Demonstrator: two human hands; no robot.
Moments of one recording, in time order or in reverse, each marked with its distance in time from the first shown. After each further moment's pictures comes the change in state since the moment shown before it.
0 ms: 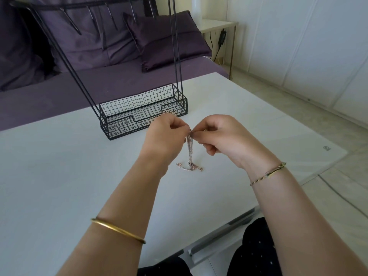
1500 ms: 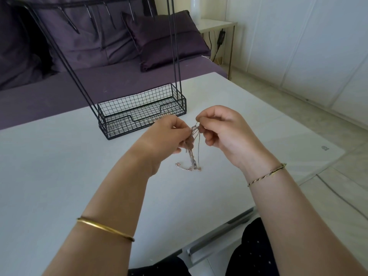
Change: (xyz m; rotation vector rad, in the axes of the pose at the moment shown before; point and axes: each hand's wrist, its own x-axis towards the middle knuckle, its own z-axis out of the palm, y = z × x) left_hand 0.001 0.002 -0.009 -0.102 -0.277 -0.070; right_hand 0.002 -0.001 0.001 0.291 0.137 -0.006
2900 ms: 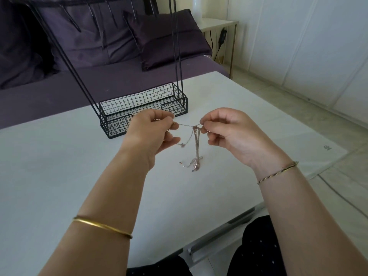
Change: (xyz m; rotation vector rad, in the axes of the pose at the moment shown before) left_hand 0.001 0.000 -0.011 -0.313 0.294 -0.059; right_hand 0.000 0.002 -0.013 -0.016 -0.090 0.031
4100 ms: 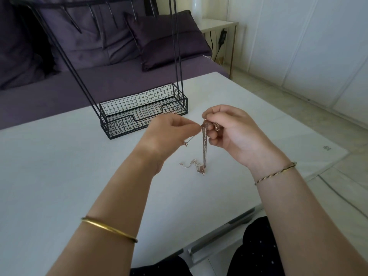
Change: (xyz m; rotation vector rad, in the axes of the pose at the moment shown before) left_hand -0.008 -0.002 0.011 0.272 -0.224 0.122; right_hand 0.000 -0.009 0.008 0.208 0.042 0.068
